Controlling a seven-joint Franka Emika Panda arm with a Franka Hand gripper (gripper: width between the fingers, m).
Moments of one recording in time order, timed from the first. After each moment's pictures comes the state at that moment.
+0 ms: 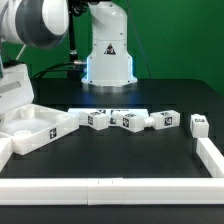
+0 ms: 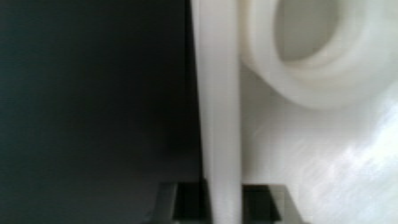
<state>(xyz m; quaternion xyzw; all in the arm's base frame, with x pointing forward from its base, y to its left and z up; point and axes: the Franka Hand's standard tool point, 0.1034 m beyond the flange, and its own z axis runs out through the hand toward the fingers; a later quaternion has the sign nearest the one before) 0.461 -0.258 0.011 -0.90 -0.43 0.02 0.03</state>
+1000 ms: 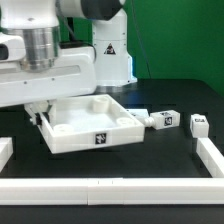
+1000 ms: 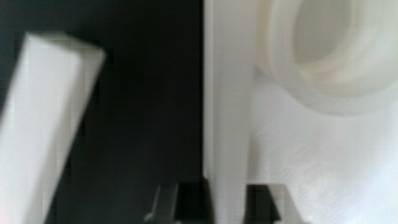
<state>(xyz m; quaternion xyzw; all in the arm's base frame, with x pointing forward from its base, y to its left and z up) 0.546 -0.133 0.059 -0.99 -0.13 0.02 0.00</state>
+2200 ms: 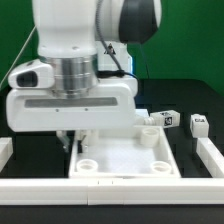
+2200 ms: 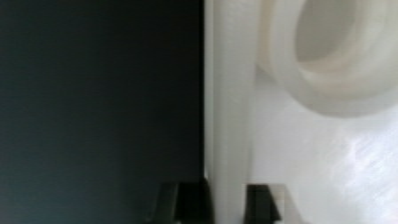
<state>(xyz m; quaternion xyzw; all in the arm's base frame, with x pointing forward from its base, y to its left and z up) 0.572 -0.074 0.023 -1.00 0.02 0.01 0.01</state>
